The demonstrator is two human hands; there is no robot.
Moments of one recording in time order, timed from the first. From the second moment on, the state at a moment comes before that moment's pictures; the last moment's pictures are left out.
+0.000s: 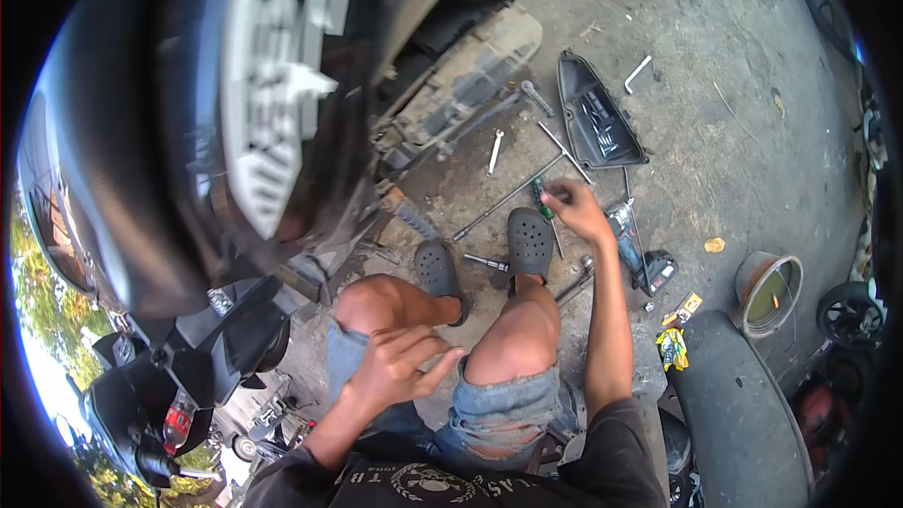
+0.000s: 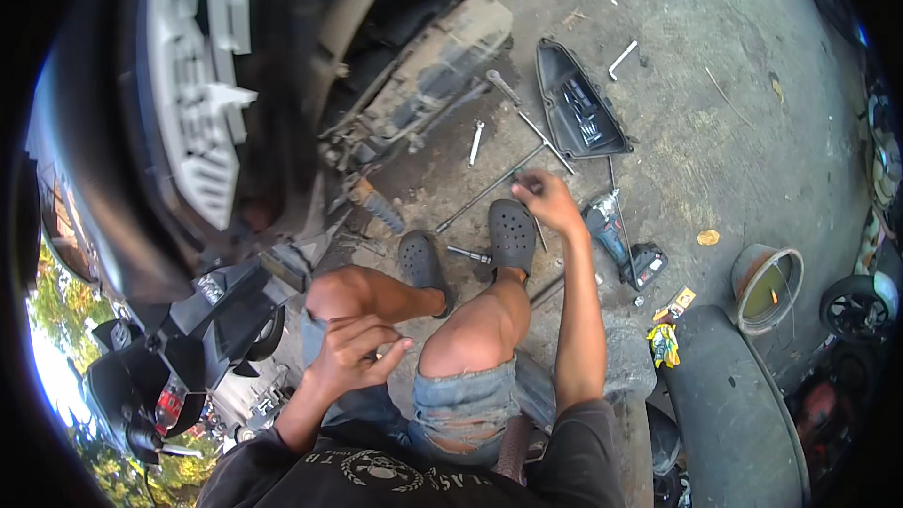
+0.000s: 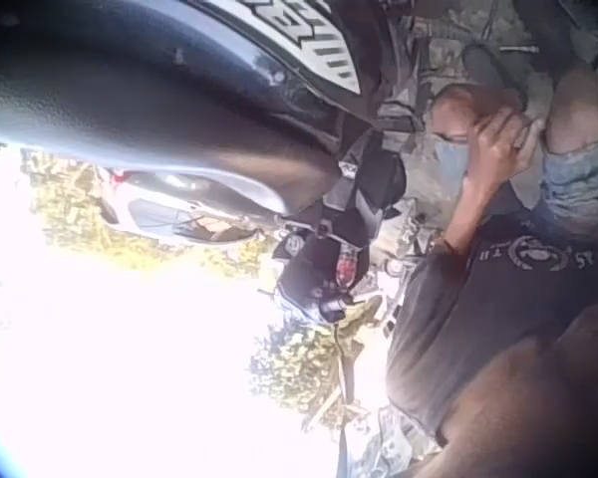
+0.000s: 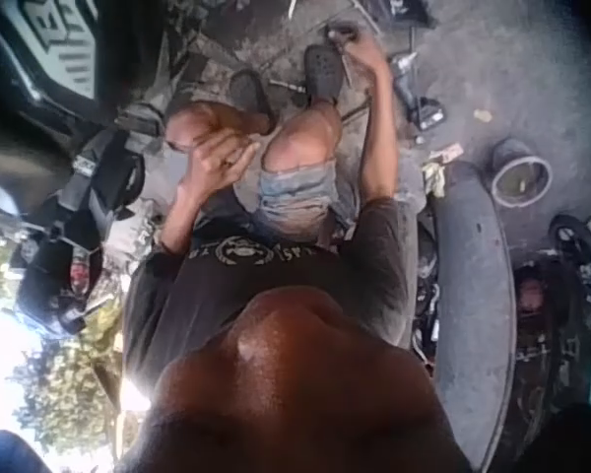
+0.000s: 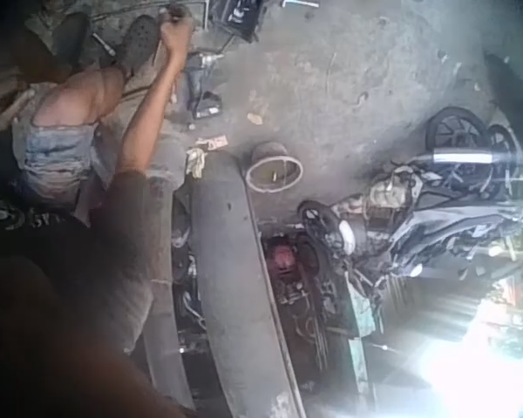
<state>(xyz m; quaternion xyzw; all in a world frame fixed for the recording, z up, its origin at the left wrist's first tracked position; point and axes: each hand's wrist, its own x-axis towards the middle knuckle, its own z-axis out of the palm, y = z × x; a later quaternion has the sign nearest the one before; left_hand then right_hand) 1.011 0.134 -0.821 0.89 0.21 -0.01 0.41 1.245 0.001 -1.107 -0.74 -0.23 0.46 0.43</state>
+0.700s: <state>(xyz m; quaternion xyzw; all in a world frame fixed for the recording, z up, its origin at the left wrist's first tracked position) 1.042 0.102 -1.104 0.45 0.55 0.18 0.68 1.238 0.162 -1.275 -0.54 -0.83 0.11 0.03</state>
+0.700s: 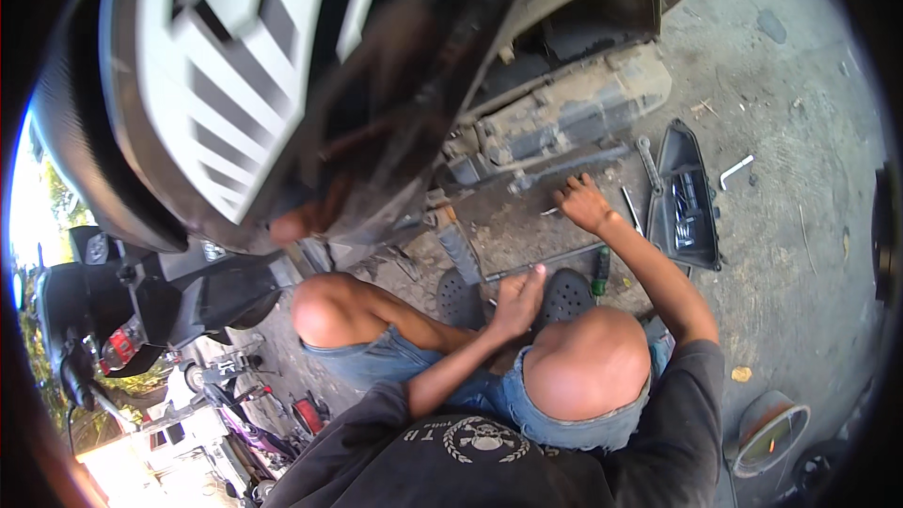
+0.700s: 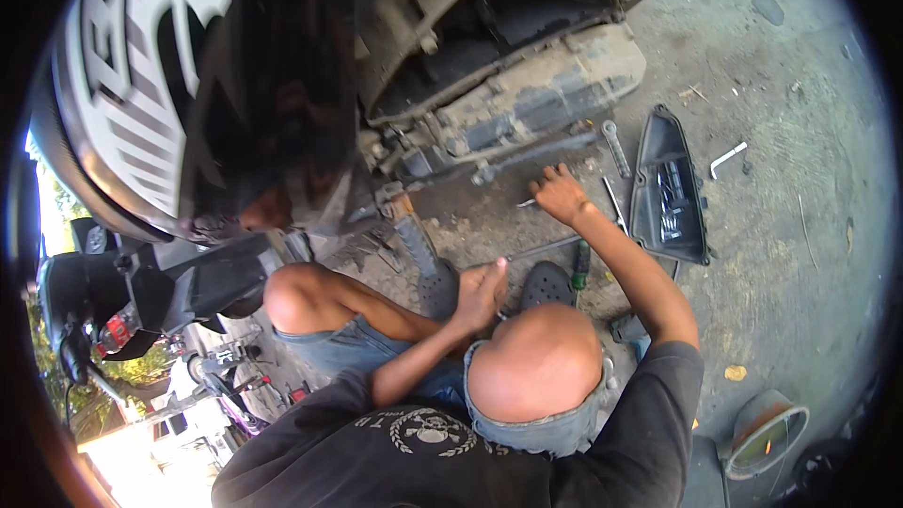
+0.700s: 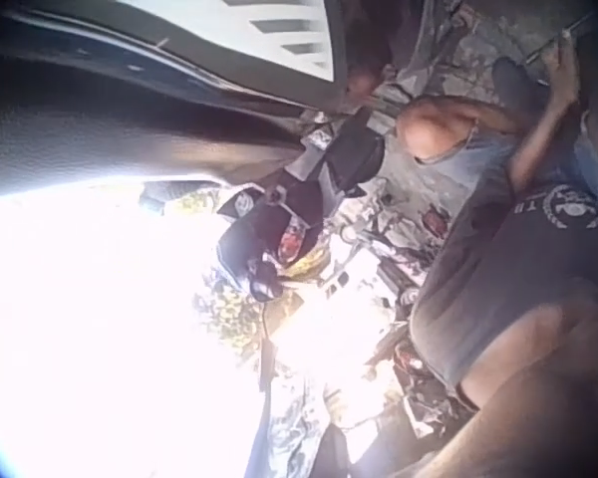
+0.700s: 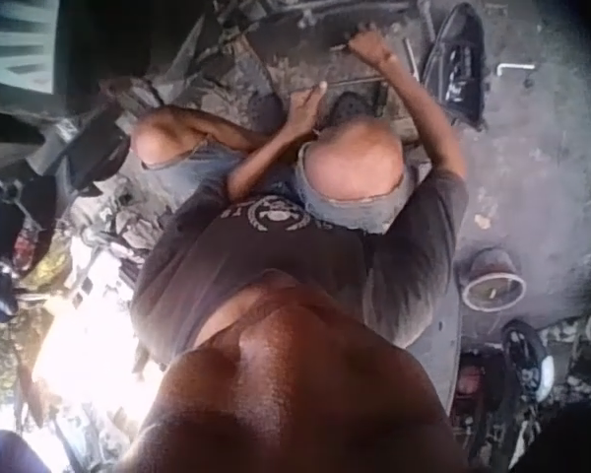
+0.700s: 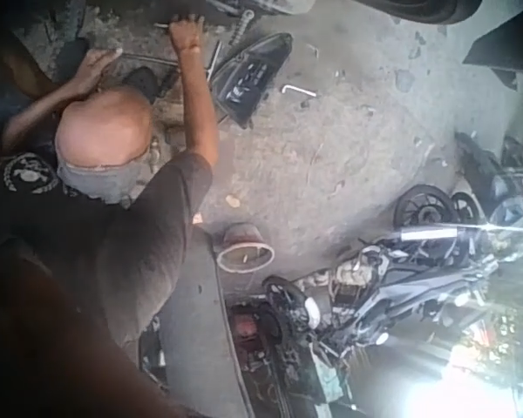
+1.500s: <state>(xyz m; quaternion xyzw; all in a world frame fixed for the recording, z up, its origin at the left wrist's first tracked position) 1.076 0.152 -0.989 0.81 0.34 0.22 0.43 1.290 0.162 -1.009 -0.60 -0.65 0.24 0.39</state>
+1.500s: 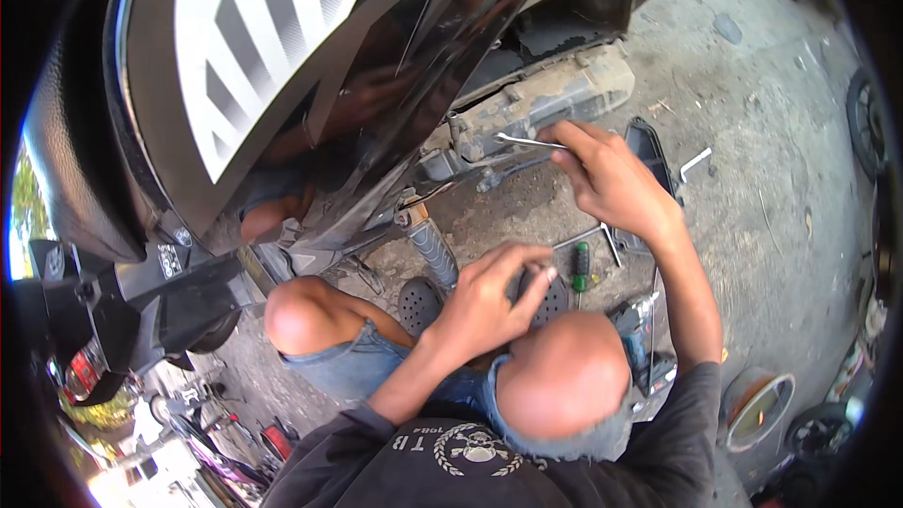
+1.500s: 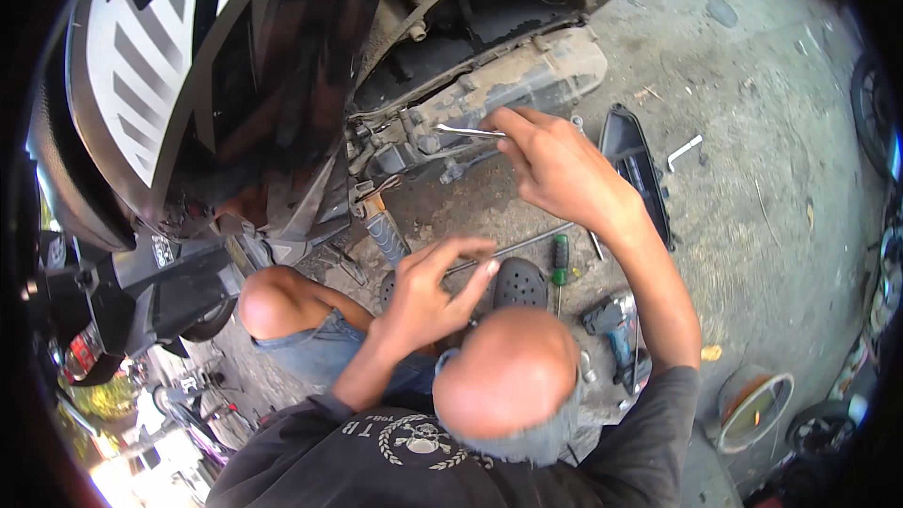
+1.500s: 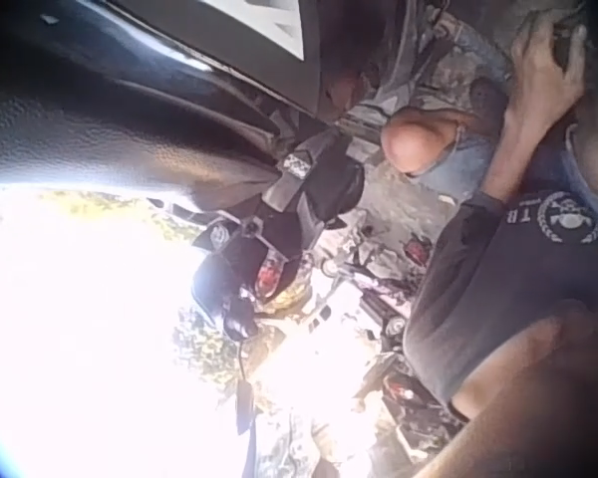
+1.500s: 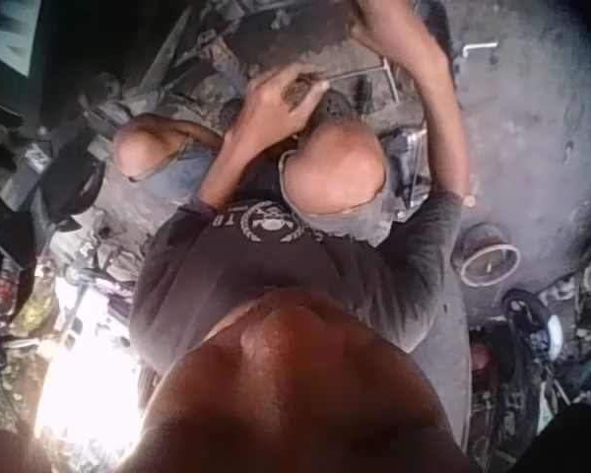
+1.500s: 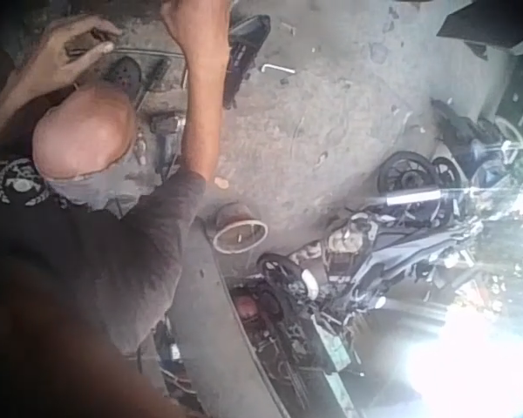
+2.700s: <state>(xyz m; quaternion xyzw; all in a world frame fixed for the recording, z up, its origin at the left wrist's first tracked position) 1.049 0.213 -1.026 0.81 0.51 0.24 0.12 1.255 0.236 -1.023 -0.47 -0.49 0.42 0.61</state>
